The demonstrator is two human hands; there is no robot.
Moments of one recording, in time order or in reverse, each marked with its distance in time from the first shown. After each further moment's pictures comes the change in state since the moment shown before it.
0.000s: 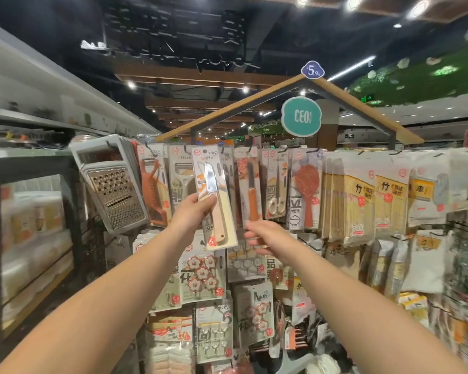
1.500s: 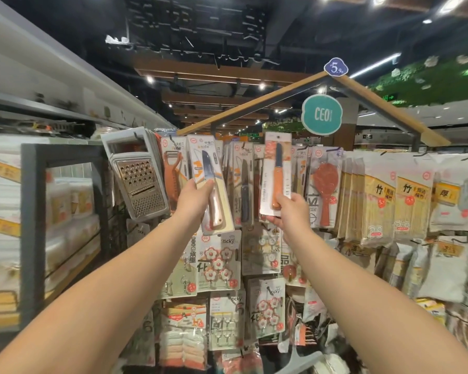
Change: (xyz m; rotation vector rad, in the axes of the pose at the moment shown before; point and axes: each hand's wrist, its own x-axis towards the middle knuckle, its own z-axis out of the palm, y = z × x) left_hand -0.008 0.020 -0.028 0.159 0.262 -0.007; right_hand 0.009 -0.035 0.017 0.445 0.506 -0.139
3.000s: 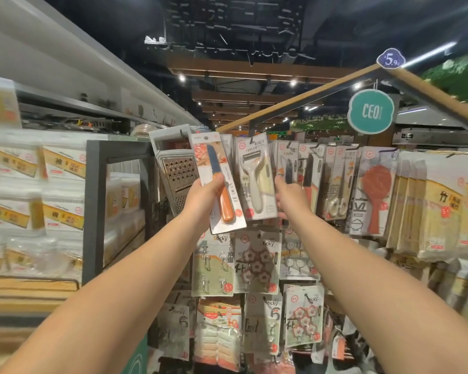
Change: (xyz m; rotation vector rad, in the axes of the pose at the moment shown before) left_hand 0.003 -0.003 -0.068 -0.299 -0.054 0.004; right_hand -0.002 -0.010 0.095 -0.455 -0.189 -0.043
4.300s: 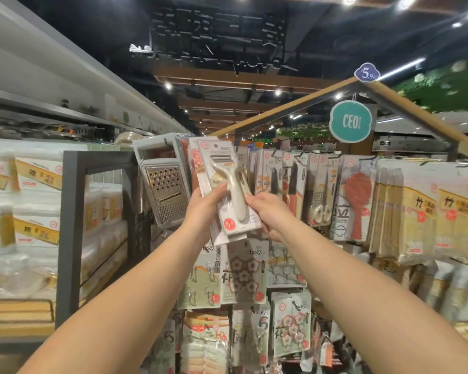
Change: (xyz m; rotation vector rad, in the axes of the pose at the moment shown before) left_hand 0.002 -0.011 0.025 -0.139 -0.060 -0.013; right_hand -0.018 -0.008 0.000 0.089 -0.283 0.021
